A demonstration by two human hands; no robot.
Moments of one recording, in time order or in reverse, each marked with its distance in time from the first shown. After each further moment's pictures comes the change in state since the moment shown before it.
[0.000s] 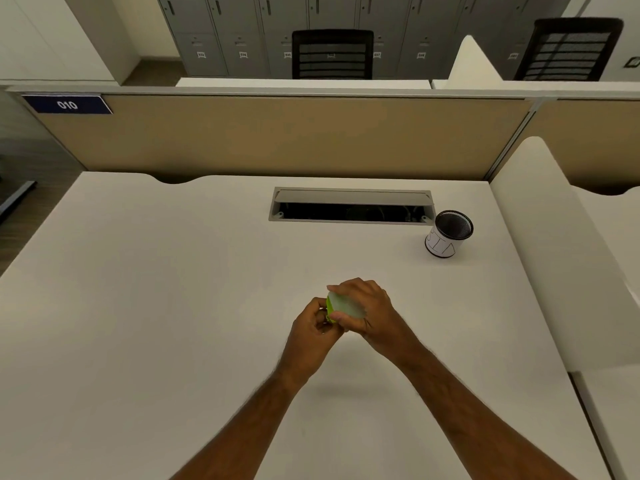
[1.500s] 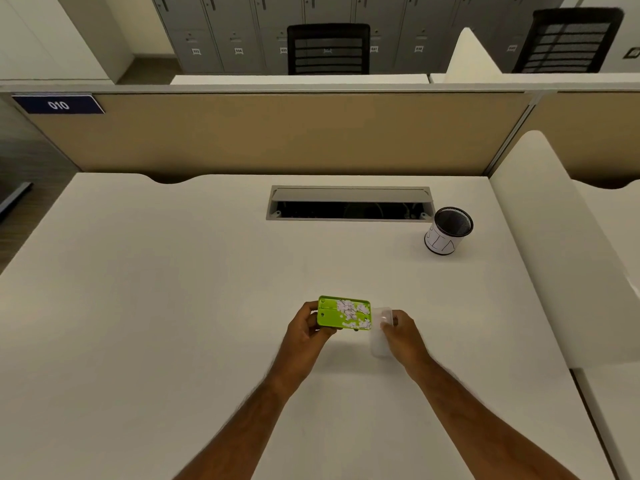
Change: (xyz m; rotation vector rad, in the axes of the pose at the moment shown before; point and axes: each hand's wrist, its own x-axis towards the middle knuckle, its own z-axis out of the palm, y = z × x) left_hand 0.000 -0.010 -0.006 -0.154 0.013 -0.103; right_hand -0.023 0.099 0.031 0.273 0.219 0.812
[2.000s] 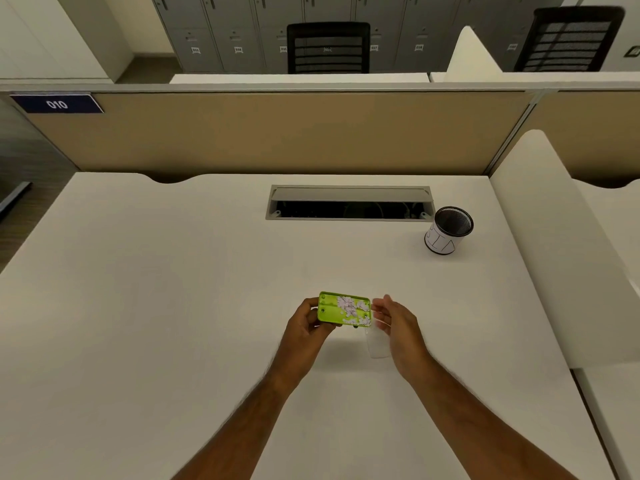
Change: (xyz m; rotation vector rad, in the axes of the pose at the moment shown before) left_hand 0.000 0.011 0.001 0.023 0.000 0.027; right_hand -0.023 -0.030 -0.002 0.663 -0.061 0.056
